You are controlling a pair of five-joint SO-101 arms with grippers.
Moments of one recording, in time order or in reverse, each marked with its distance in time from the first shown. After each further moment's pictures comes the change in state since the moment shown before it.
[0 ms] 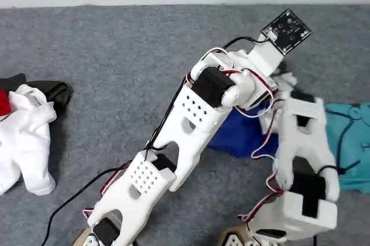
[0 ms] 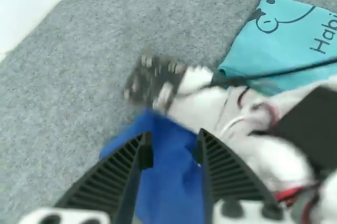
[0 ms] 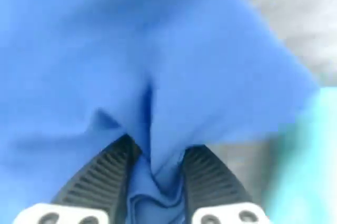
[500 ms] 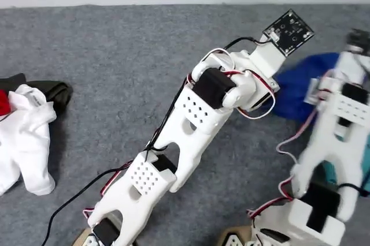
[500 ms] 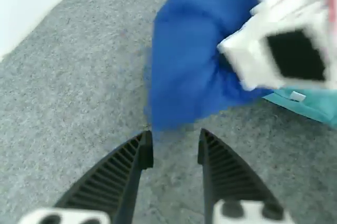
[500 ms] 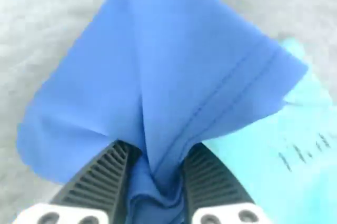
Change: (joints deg) left arm 0.4 -0.4 0.0 0.0 -0.3; right arm 16.1 -3.1 -11.3 0.1 -19.3
